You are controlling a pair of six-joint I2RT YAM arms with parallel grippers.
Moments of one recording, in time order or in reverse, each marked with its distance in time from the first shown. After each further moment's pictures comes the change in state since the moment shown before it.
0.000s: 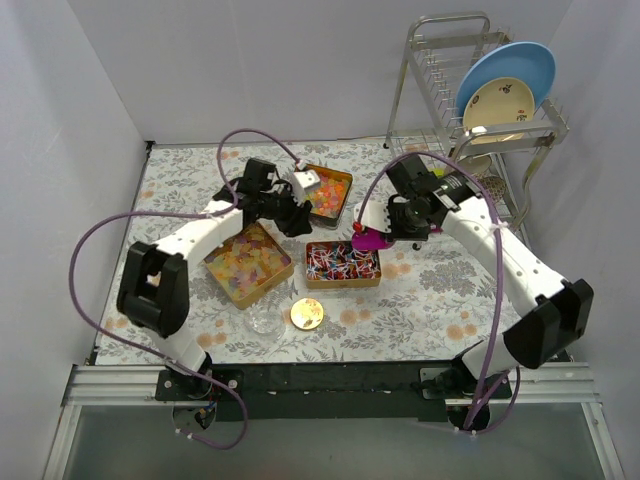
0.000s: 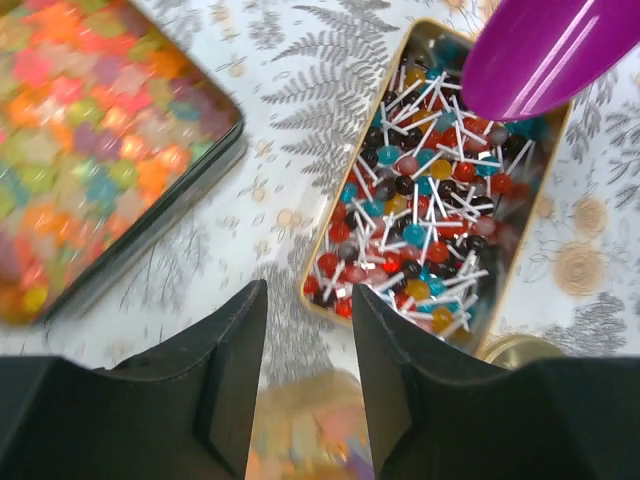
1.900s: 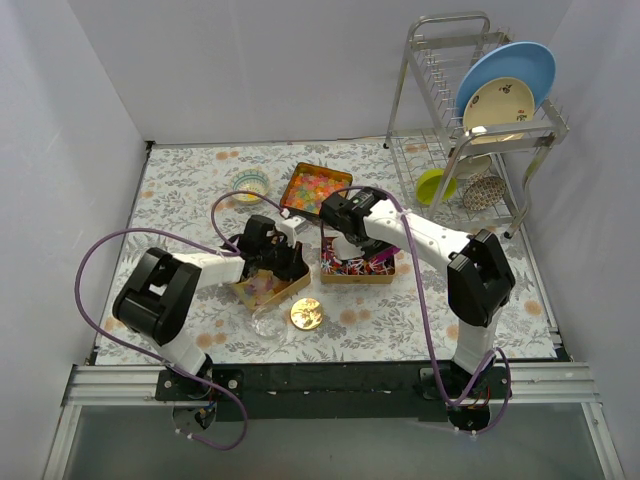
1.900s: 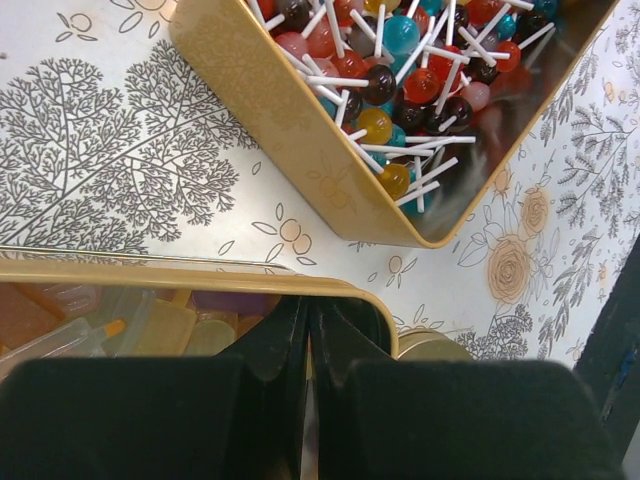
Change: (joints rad) left arm -0.039 -0.124 -0.580 0.516 -0.061 -0.605; right arm 0.264 0.425 0.095 -0.139 0.638 0.008
